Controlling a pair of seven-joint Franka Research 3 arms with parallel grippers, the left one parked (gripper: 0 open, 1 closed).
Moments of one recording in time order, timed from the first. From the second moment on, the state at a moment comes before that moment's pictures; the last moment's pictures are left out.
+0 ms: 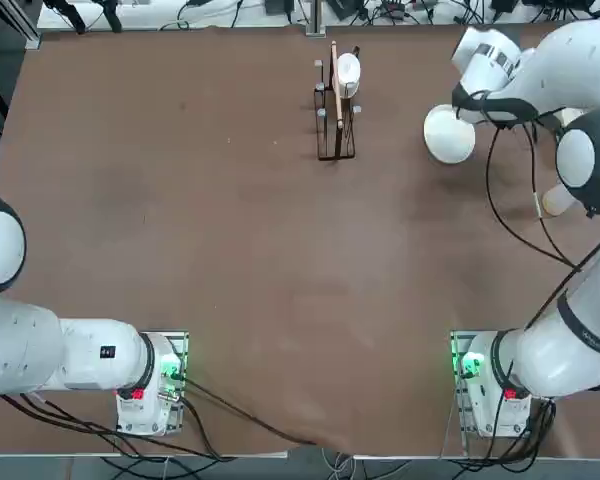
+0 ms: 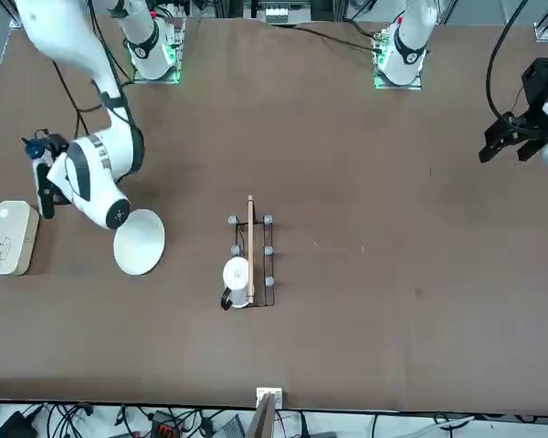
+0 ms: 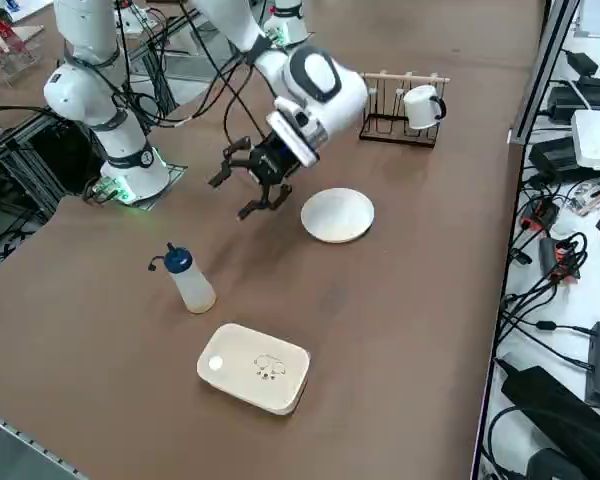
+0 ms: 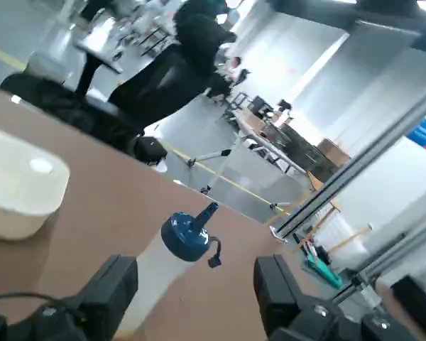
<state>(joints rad) 0.19 0.52 -0.08 -1.89 -0.92 1.37 1.90</state>
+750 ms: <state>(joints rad) 0.08 0.74 -0.08 -1.89 -1.01 1.37 2.52</state>
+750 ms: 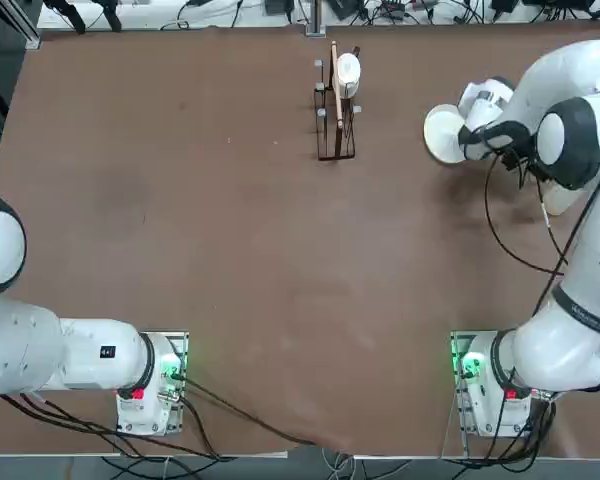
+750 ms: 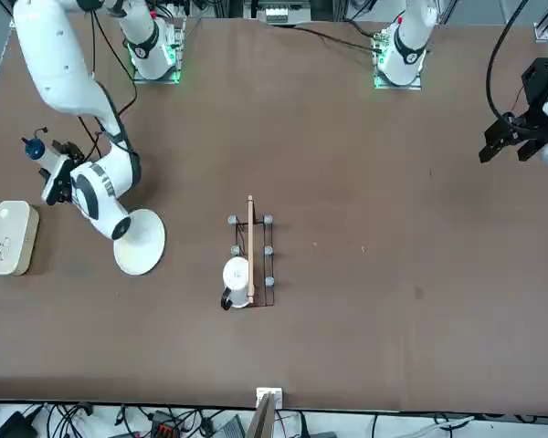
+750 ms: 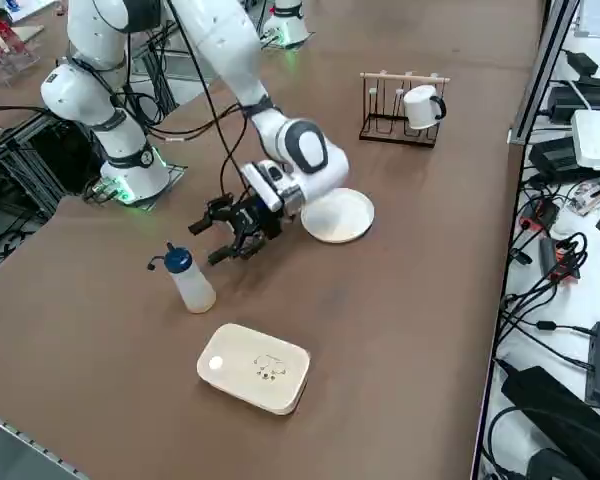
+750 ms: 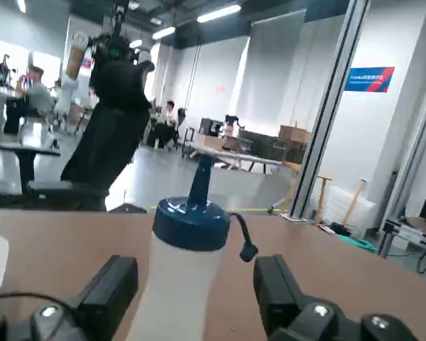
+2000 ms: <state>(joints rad) -0.01 0.83 -0.08 -1.91 -1.13 1.44 2.72</state>
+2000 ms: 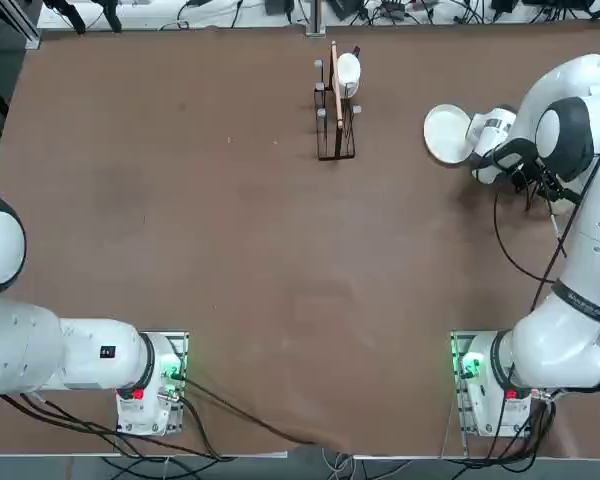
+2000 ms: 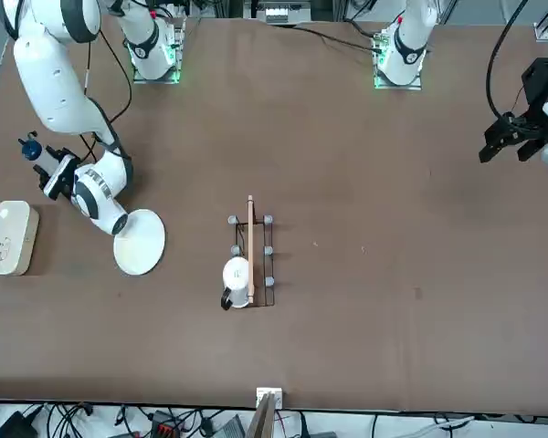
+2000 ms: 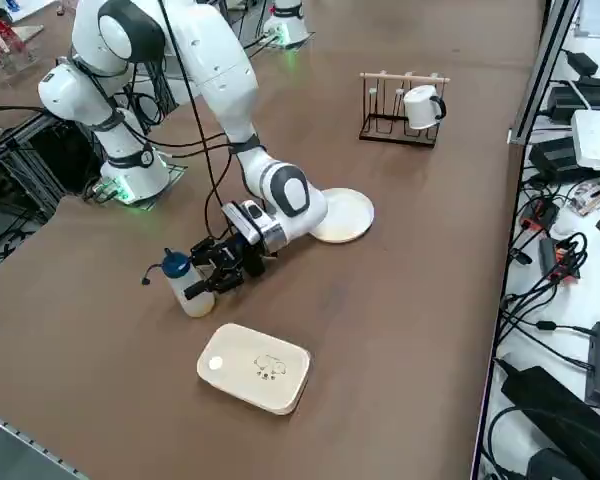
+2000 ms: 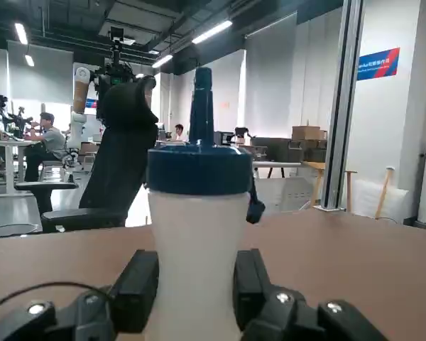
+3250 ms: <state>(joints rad) 0.16 0.64 -0.04 -1.57 -0.91 1.43 2.14</state>
